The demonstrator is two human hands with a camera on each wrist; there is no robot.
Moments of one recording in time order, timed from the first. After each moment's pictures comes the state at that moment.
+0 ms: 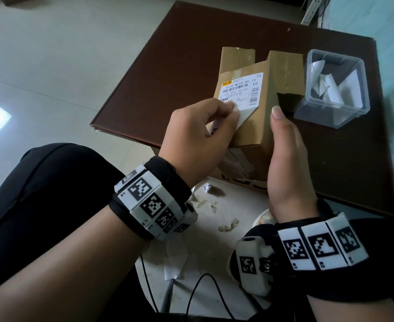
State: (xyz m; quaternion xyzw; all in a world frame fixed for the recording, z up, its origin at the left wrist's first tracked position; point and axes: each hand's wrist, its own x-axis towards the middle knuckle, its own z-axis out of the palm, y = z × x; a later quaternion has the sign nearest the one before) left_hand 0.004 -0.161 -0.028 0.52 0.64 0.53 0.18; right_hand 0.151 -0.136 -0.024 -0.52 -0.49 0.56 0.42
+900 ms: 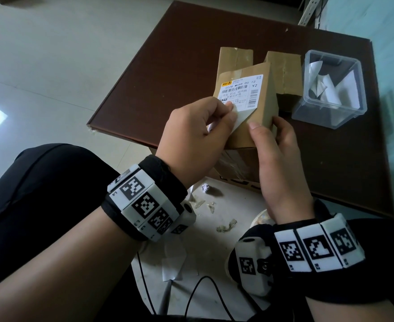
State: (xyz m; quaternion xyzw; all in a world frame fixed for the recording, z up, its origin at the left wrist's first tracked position) left_hand 0.002 -0.162 -0.024 0.54 0.65 0.51 0.18; right_hand 0.152 -0.135 -0.030 -0.54 -0.52 0.54 0.38
